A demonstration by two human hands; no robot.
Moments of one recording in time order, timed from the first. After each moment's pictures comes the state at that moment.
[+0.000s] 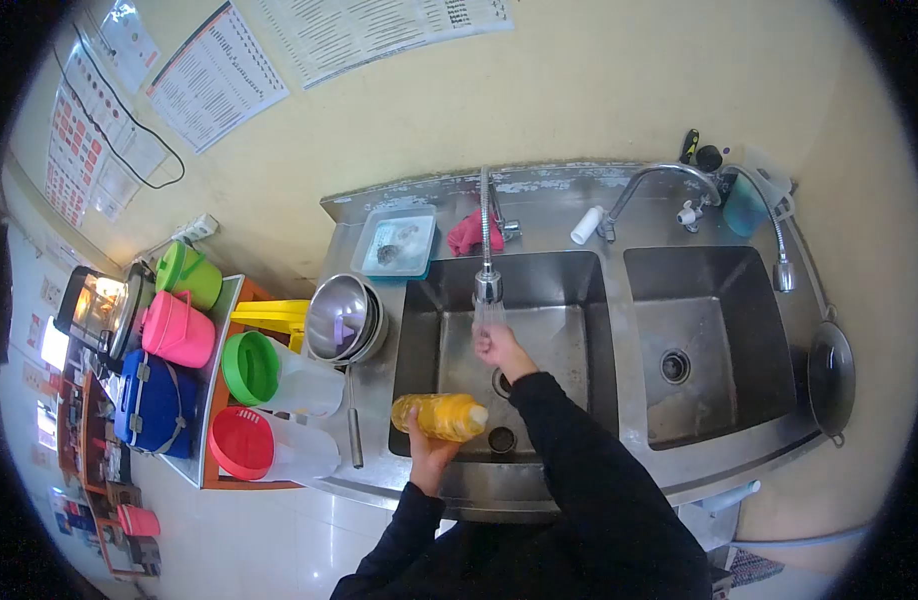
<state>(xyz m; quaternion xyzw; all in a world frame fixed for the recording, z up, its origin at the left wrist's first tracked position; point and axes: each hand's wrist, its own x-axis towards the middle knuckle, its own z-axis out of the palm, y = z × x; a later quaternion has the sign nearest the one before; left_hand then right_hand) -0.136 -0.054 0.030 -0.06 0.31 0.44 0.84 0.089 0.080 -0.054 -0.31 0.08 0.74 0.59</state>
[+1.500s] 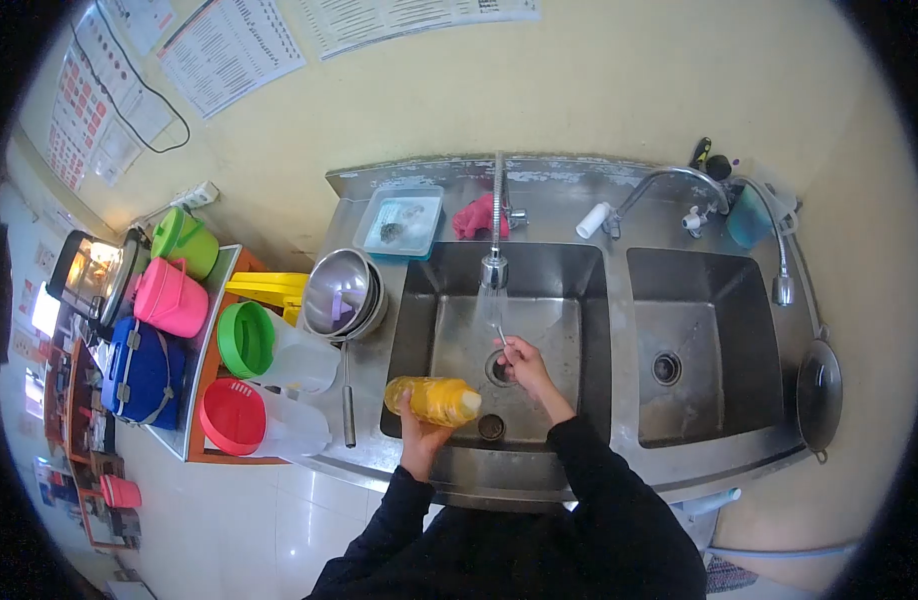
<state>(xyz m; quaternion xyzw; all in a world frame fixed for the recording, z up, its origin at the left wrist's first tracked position) -0.141 -0.056 0.028 -0.05 0.30 0.45 0.84 0.096 -0.041 0.013 -0.55 -0.26 0.60 0.51</state>
